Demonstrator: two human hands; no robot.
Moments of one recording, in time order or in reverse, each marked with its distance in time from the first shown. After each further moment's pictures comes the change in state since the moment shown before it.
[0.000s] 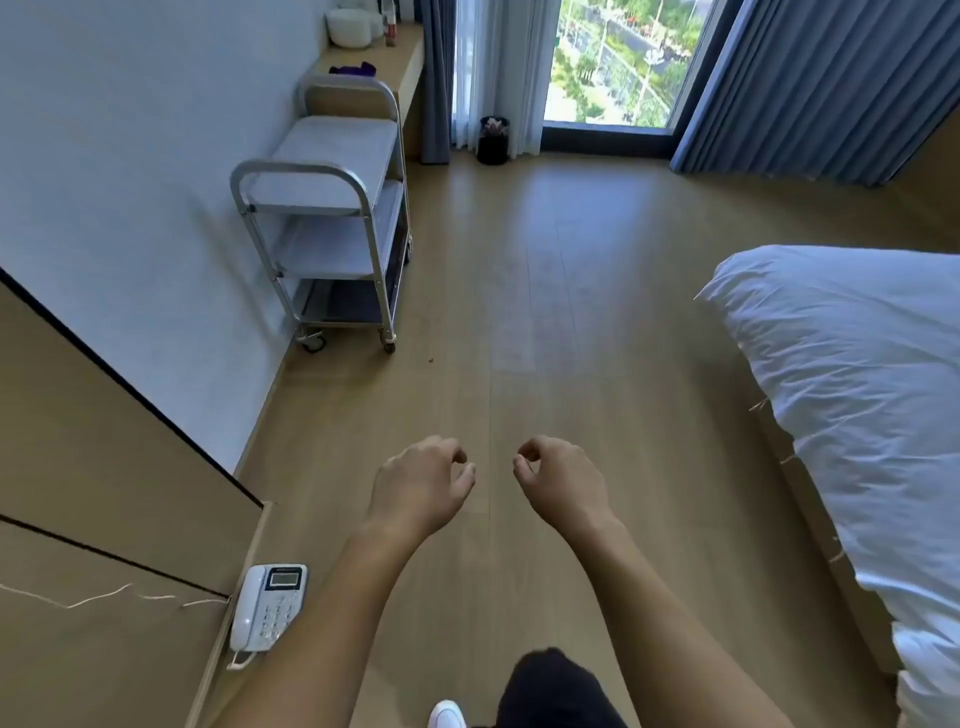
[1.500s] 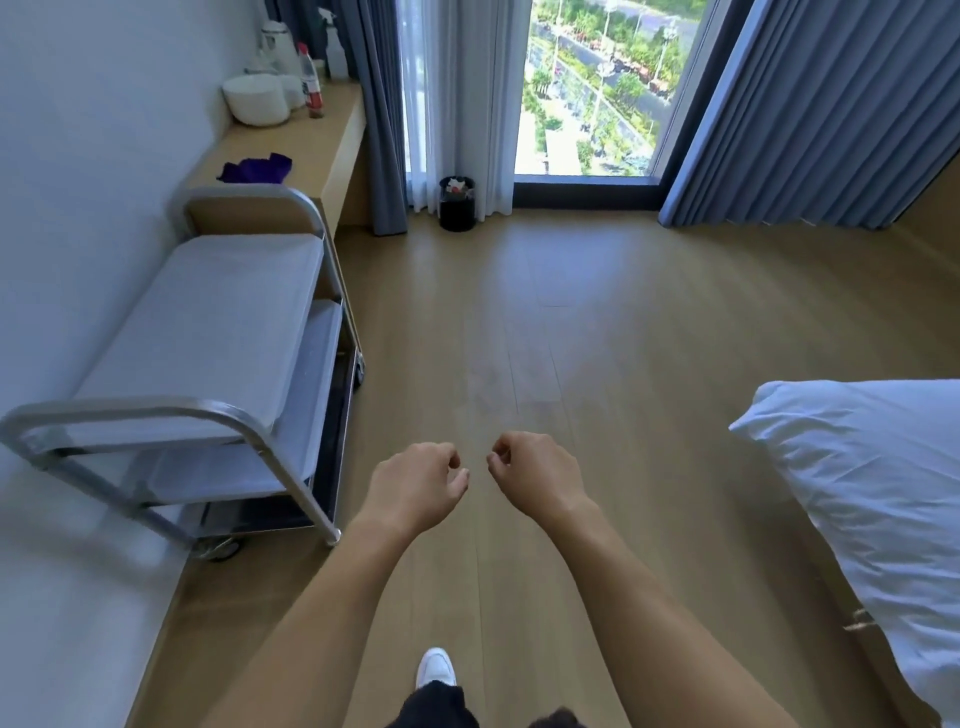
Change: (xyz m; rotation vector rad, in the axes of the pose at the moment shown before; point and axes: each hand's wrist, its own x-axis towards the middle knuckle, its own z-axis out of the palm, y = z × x) left_hand 0.730 -0.012 -0.073 0.037 -0.089 0.089; right_hand 0.713 -0.056 -0.090 -0.070 -0.032 0.009
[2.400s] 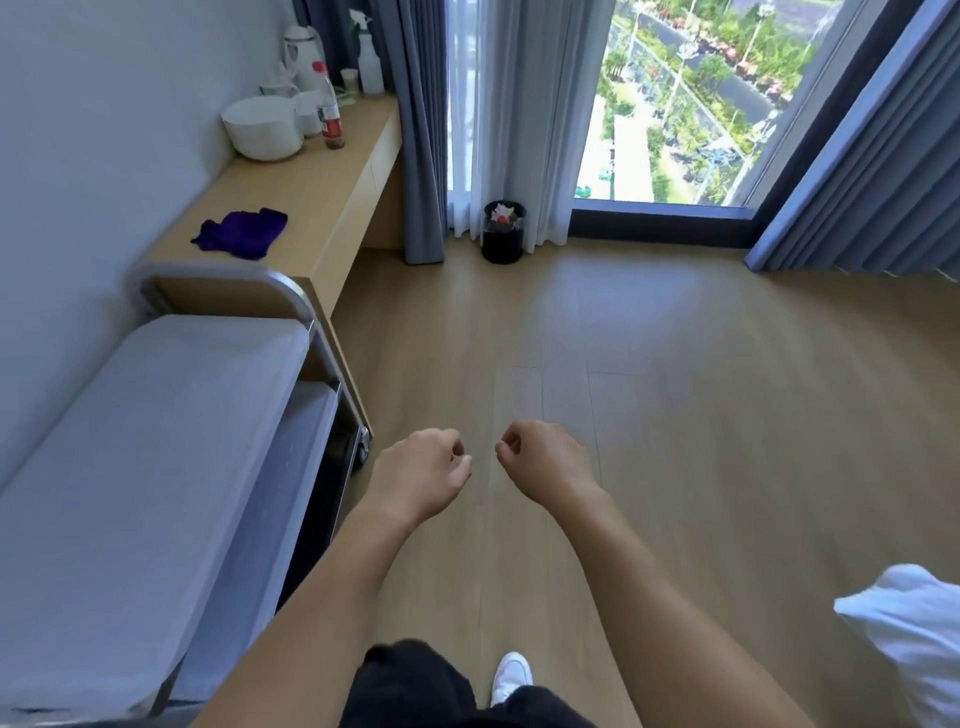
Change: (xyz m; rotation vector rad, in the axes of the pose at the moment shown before) left_hand 0.441 -0.025 -0.080 -0.022 0.052 -0.113; right_hand 0.470 0.005 -0.074 -0.008 -0.088 -0.092
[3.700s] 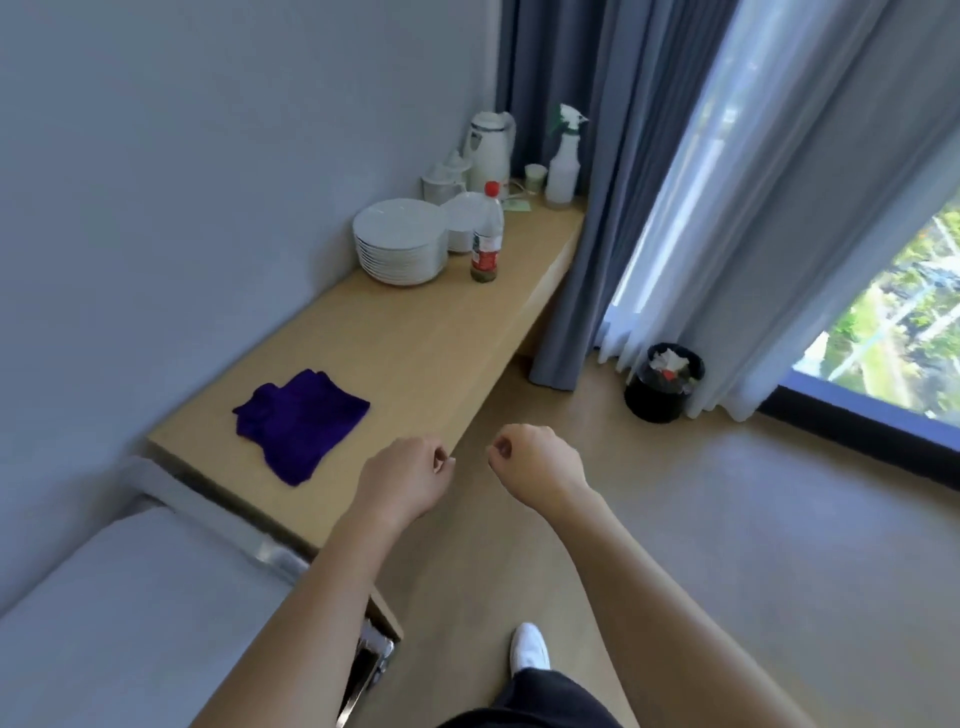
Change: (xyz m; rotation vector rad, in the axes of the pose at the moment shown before) left_hand 0.554 -0.254 -0.168 -0.089 0.206 -0.434; right_hand 0.650 -0.253 -0.048 -0.134 -0.149 -0.425
